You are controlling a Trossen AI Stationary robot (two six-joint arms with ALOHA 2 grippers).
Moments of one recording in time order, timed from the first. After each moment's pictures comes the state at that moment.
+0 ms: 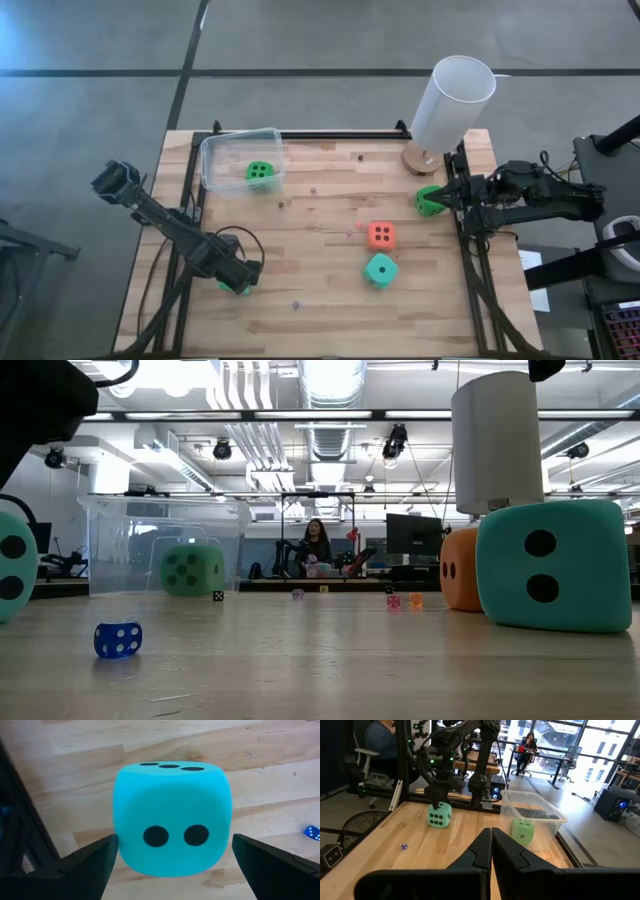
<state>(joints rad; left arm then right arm) -0.61 1.40 0.96 -1.06 0.07 -2.04 0.06 0.37 0.68 -0.41 0.02 -0.11</state>
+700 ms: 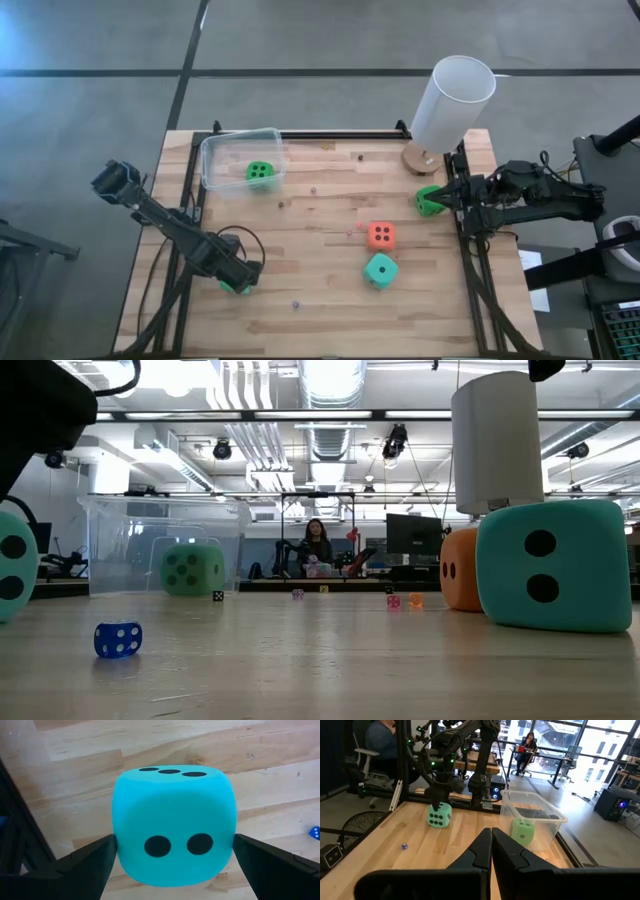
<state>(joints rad) -0.61 1.40 0.92 -1.01 0.07 -2.01 0.06 0.37 0.68 -0.41 0.02 -0.11</state>
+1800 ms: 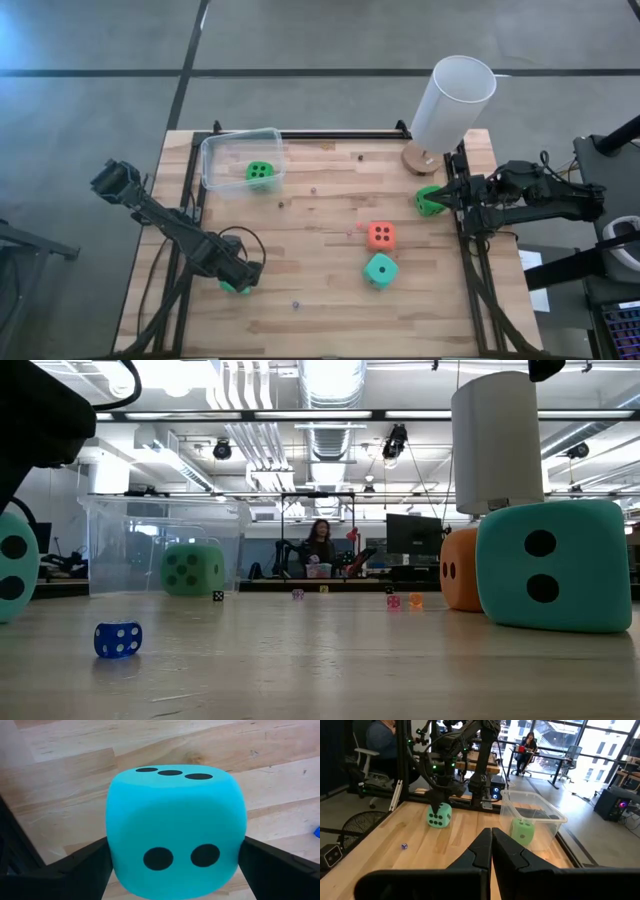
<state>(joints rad) -0.60 1.40 0.86 -0.94 0.08 -1.99 0.06 0.37 0.68 -0.41 0.02 -0.11</state>
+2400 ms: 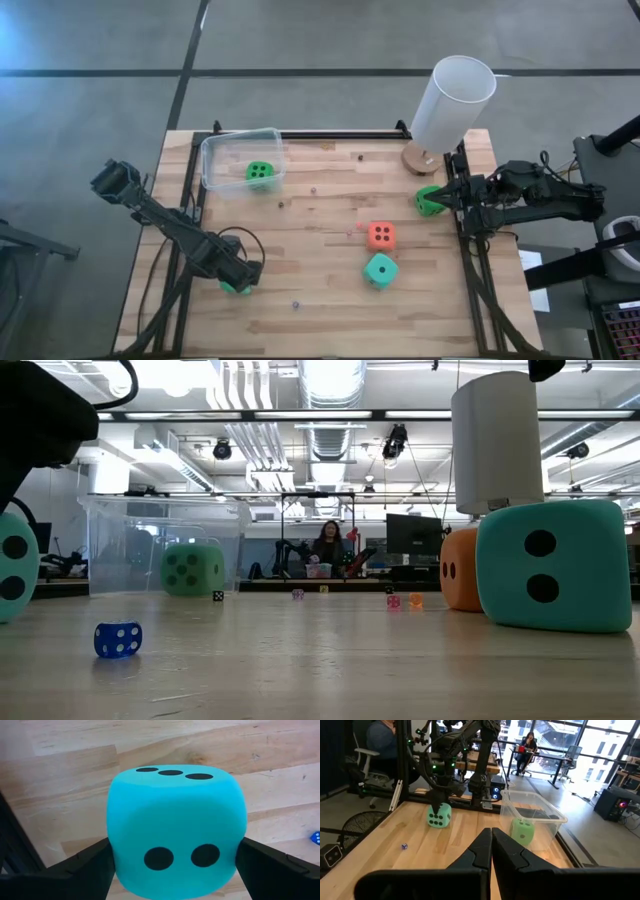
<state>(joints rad) -0.60 1.40 0.86 -0.94 0.08 -2.03 0.06 0.37 0.68 -0.41 0.02 -0.11</state>
